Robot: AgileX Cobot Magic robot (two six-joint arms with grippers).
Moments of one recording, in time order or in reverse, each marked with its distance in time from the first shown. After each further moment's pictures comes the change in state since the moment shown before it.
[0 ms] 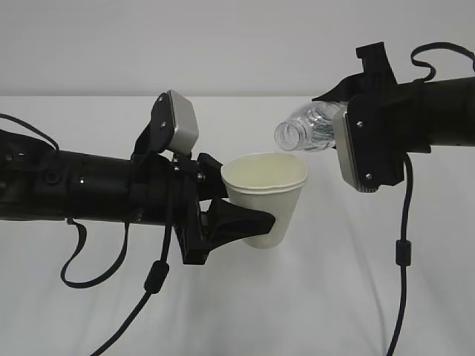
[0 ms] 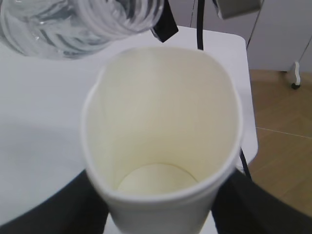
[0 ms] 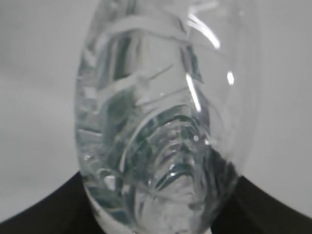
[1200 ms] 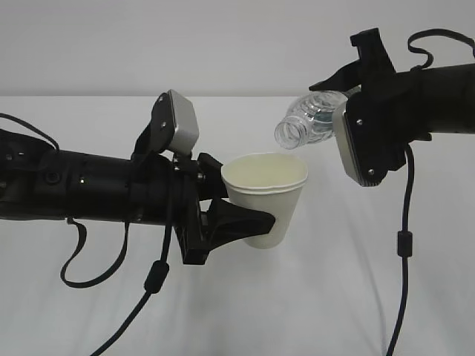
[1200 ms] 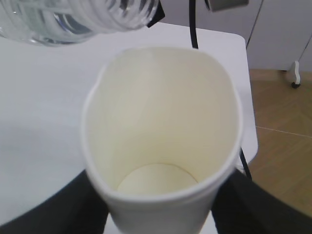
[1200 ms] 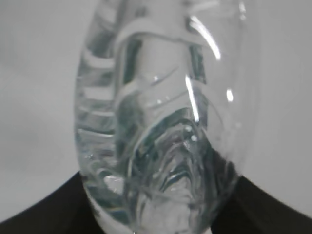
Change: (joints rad) left arm 0.000 0.000 -0.002 0.004 -0.001 0.000; right arm 0.000 0.000 -0.034 0.000 -0.002 -0.118
